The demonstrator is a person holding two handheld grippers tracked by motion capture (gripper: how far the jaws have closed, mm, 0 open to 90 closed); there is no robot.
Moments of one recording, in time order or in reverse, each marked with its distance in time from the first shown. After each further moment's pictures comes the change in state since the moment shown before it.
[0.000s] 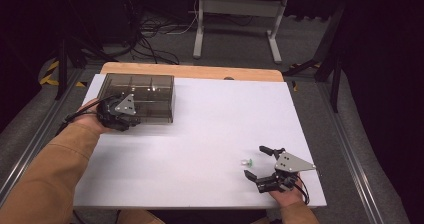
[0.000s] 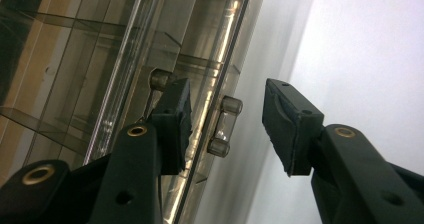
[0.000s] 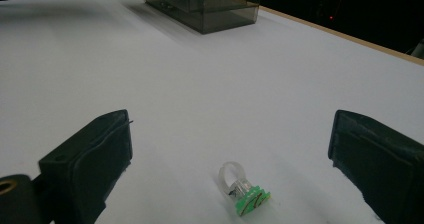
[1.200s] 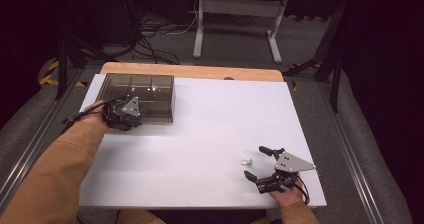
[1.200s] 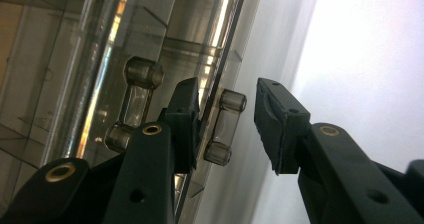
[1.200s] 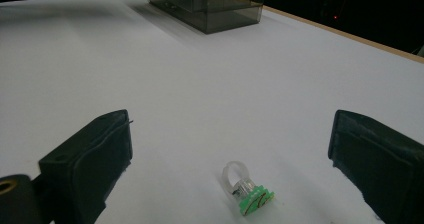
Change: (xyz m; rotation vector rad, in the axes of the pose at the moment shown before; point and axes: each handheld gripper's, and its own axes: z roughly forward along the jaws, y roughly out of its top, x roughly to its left) left arm 0.003 -0.001 0.023 0.061 -0.038 -0.004; right arm 0.000 0.000 0.000 0.001 0.013 0.001
